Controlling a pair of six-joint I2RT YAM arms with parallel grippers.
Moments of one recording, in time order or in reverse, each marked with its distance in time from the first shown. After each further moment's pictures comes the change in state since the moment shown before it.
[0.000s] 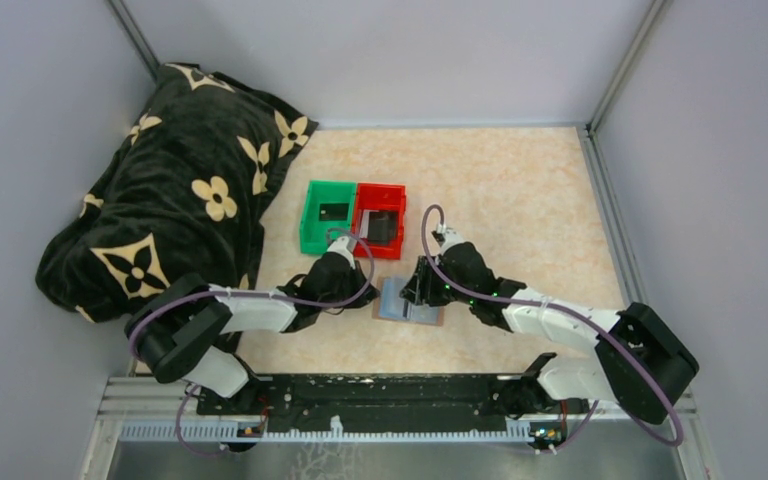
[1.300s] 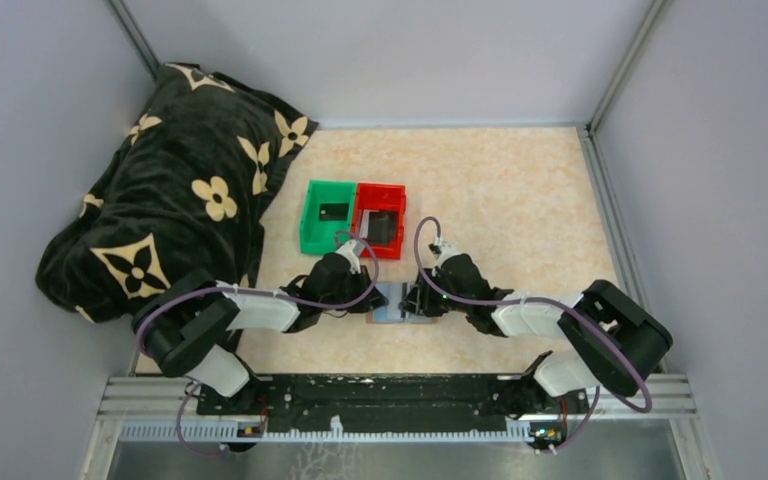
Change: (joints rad) left arm -0.001 0.029 -0.005 0.044 0.154 -0.009; right arm -0.001 0.161 -0.118 0.276 -0.079 0.056
